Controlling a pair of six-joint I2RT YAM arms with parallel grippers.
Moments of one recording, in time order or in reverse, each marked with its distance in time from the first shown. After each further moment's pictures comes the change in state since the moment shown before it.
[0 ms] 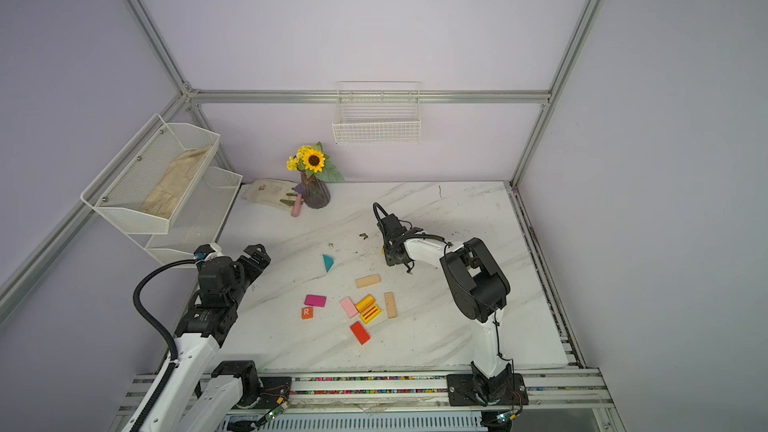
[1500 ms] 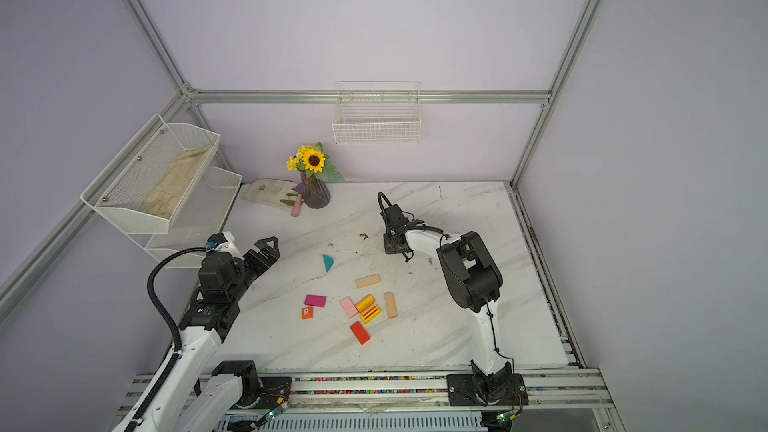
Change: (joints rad) left arm 0.000 0.057 0.000 0.141 0.212 0.064; right arm -0.056 0.097 0.115 0.033 -0.072 0.035
